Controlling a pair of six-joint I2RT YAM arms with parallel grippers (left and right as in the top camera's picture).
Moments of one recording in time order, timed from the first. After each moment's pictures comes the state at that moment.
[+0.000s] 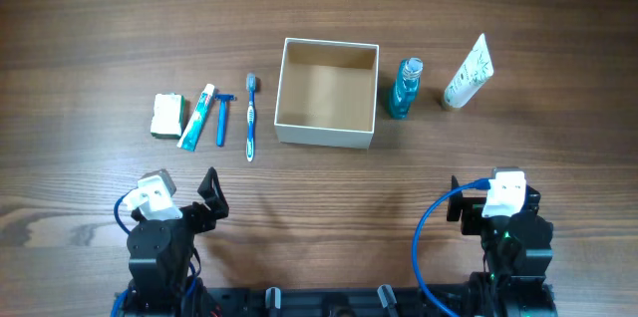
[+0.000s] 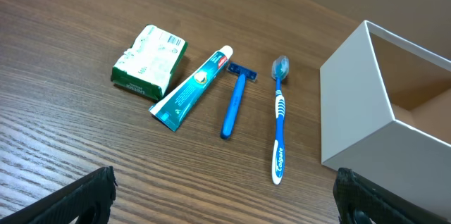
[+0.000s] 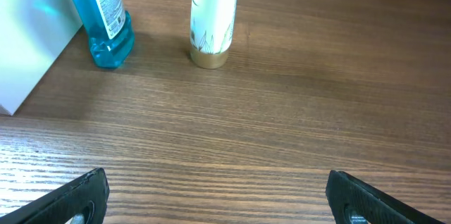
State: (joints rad) left arm -0.01 0.01 0.17 -0.59 -0.03 -0.38; right arm -0.02 0.02 0.17 -0.63 0.04 -0.12
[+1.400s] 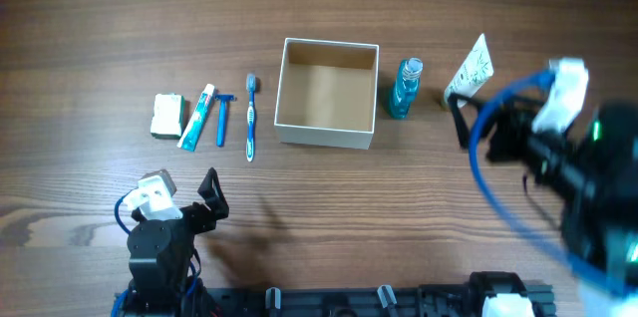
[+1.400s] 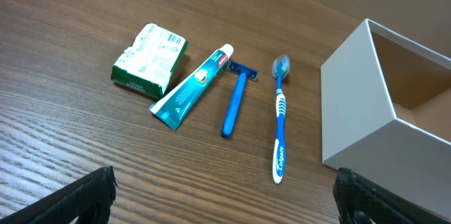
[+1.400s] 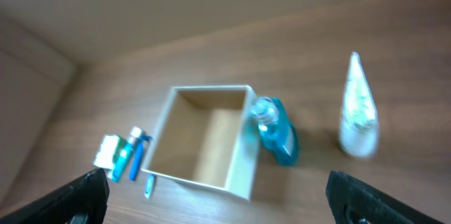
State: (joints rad) left arm -0.01 0.01 0.17 -0.59 -0.03 -0.38; right arm -0.02 0.95 1.29 -0.93 -0.38 0.24
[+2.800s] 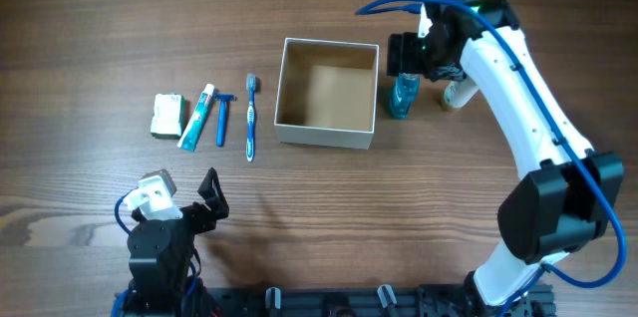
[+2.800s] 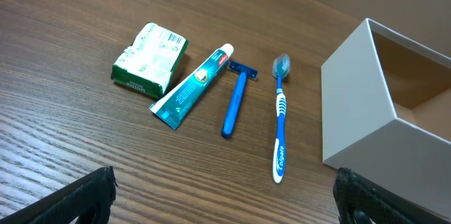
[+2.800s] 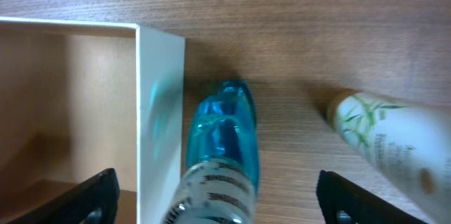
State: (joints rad) left arm -0.01 0.01 0.17 -0.59 -0.03 -0.38; right arm 0.25 1.87 1.68 -1.08 -0.02 0.28
